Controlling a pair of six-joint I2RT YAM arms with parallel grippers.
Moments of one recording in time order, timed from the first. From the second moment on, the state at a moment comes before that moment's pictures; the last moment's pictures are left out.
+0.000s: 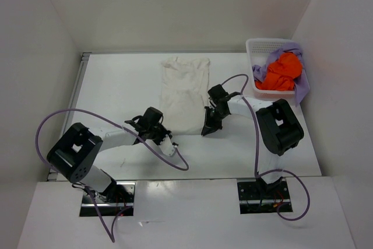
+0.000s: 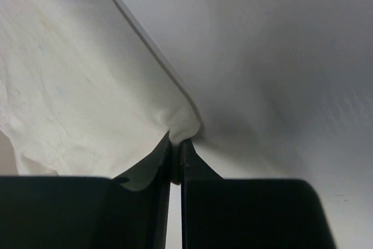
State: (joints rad) left arm -0.60 1.52 0.64 -0.10 0.23 1.67; right arm 0.48 1.79 1.05 -0.54 -0.36 0.64
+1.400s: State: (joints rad) left arm -0.41 1.35 1.24 -0.95 0.56 0.82; right arm 0.58 1.43 1.37 -1.04 -0.32 0.69
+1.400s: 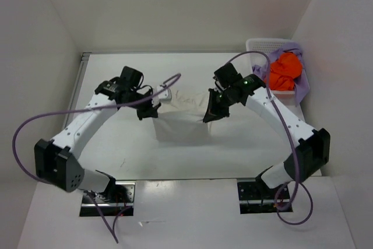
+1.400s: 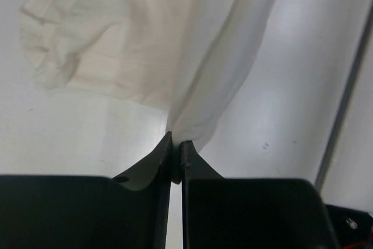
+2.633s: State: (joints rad) left arm -0.32 1.96 1.51 -0.28 0.33 0.64; right arm 0.23 2.20 1.86 -0.80 -0.31 0.59
